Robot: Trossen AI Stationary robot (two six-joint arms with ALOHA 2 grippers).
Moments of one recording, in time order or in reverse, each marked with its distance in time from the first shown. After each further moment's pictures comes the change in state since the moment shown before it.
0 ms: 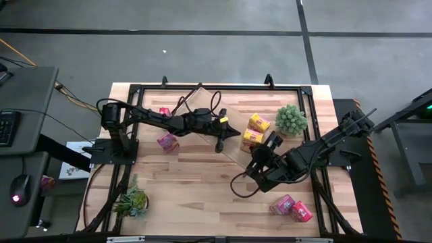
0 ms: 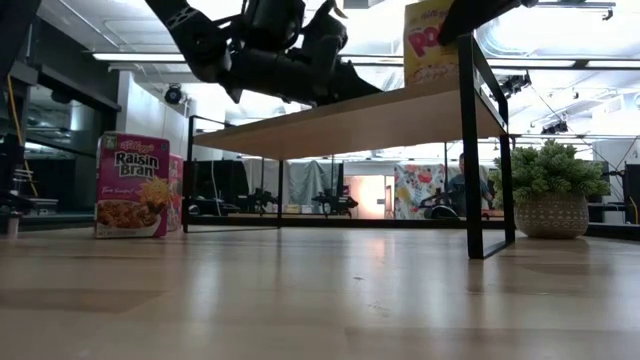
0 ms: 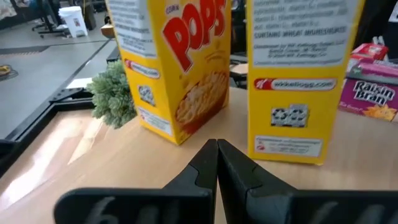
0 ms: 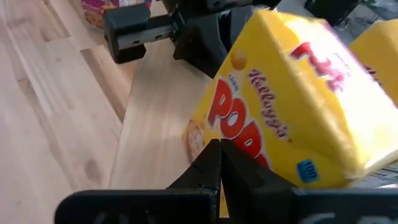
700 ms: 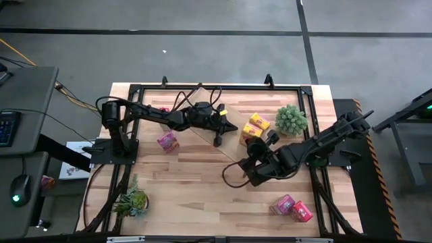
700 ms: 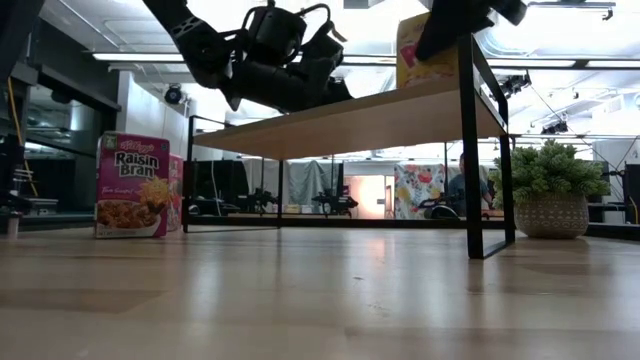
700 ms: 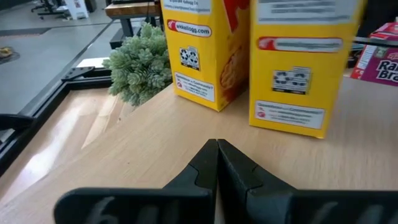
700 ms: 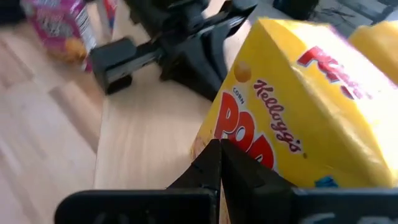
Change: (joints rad) left arm 0.072 0.000 0.000 -0.074 0.055 0.025; right arm -0.078 0.050 0.000 0.055 0.079 0.107
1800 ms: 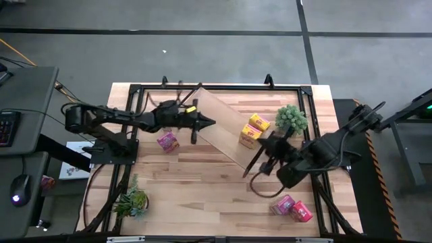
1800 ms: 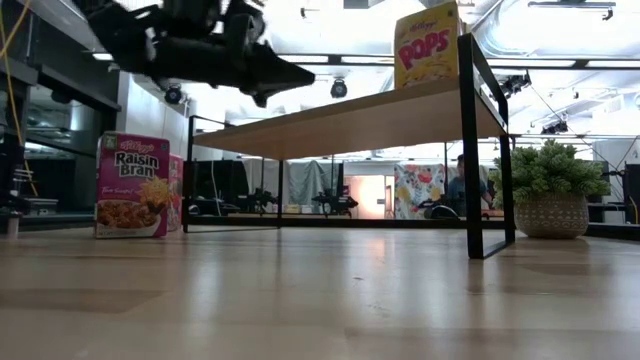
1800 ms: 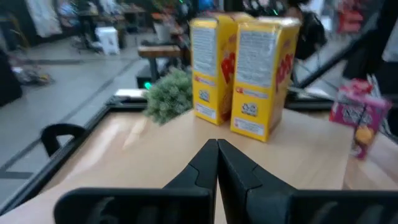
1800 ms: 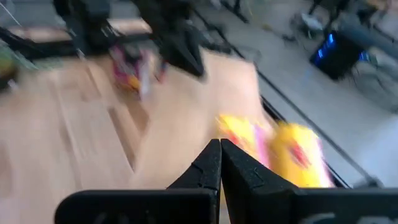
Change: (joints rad) left arm 0.030 -0.422 -0.392 0.172 -0.038 -0.104; right arm 0.152 -0.206 0.132 -0.134 0.042 -0.261
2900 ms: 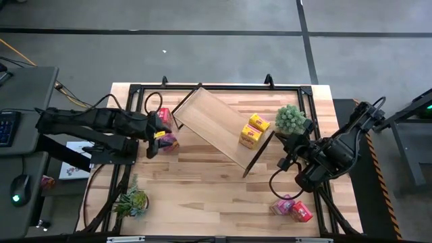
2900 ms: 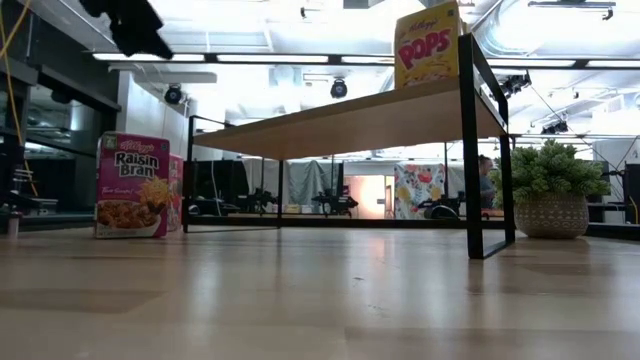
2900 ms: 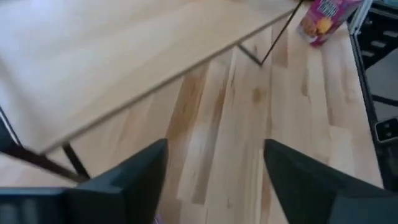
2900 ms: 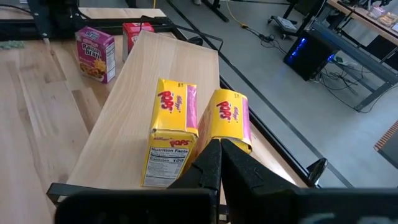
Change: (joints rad) left arm -0.343 -0.613 0.264 -1.494 -0.354 -0.368; right arm 0.137 -0.057 0.000 -0.416 0.098 0.336
